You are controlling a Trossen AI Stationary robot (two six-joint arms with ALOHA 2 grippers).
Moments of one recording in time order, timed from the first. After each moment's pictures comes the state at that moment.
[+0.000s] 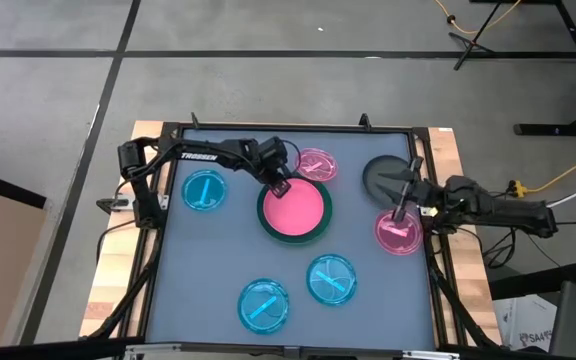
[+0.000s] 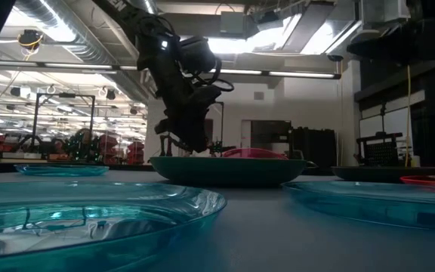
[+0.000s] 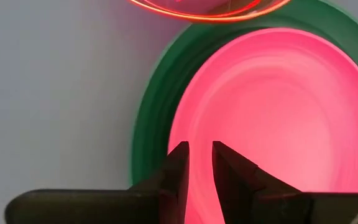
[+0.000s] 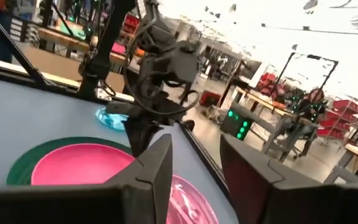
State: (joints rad) left arm 0.36 1.81 1.18 -0.42 0.09 -0.41; right arm -0.07 0.15 0.20 0.02 0.21 -0.39
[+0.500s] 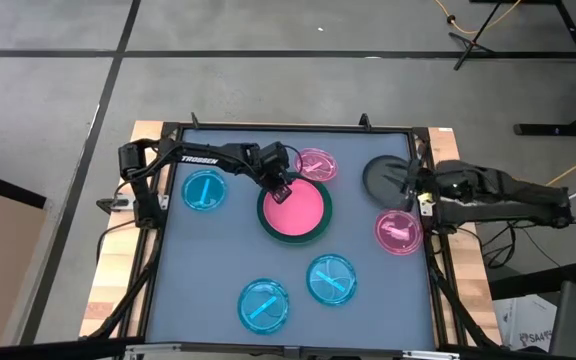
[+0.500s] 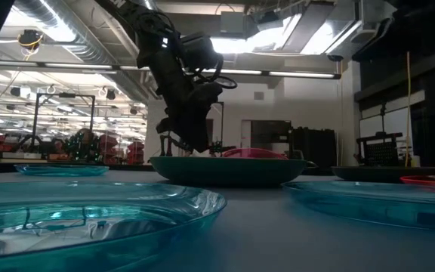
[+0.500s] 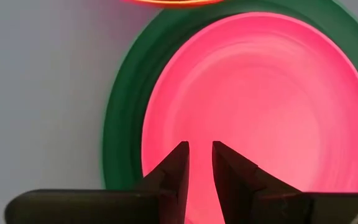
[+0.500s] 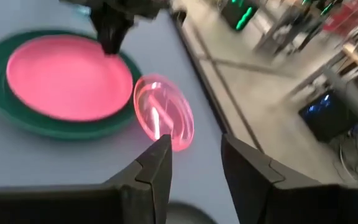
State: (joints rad) left arm 0.32 1.81 1.18 -0.42 0.08 -0.41; right arm -0.07 0.51 0.70 -0.69 0.38 -0.29
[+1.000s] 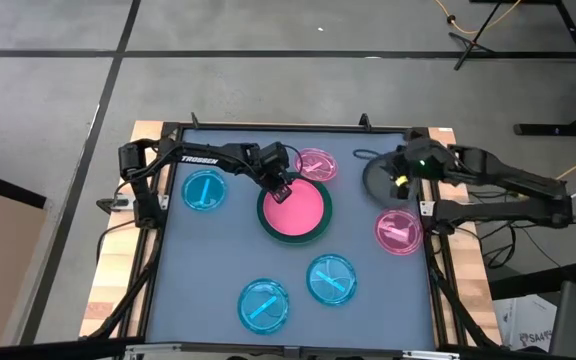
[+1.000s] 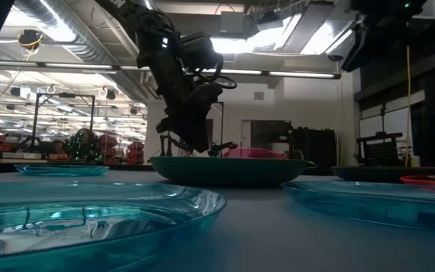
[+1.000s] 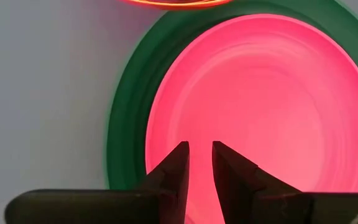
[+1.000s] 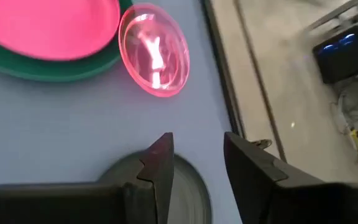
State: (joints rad) left arm 0.32 1.81 1.18 -0.42 0.07 -0.41; right arm -0.28 0.85 0.97 -0.93 0.28 -0.38
